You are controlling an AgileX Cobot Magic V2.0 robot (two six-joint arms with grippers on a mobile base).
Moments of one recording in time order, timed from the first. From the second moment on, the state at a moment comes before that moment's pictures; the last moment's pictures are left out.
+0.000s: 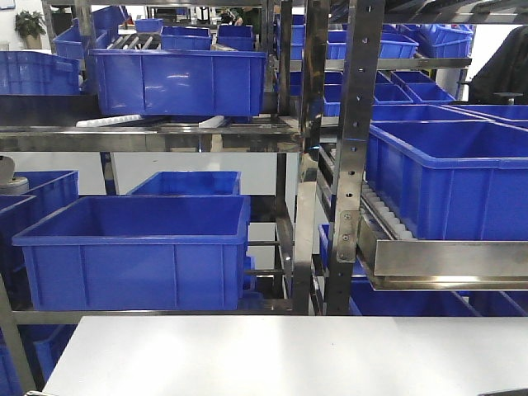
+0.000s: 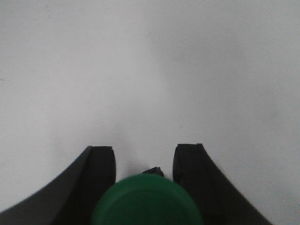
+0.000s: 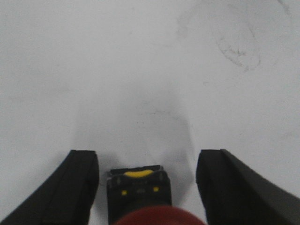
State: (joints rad) left arm -0.36 1.68 -0.40 -0.10 -0.42 0.00; right arm -0.07 1.69 -0.55 -0.86 0.10 0.72
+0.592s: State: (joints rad) left arm -0.36 1.59 -0.40 -0.10 -0.42 0.00; right arm -0.07 1.63 -0.55 -0.86 0.03 0.72
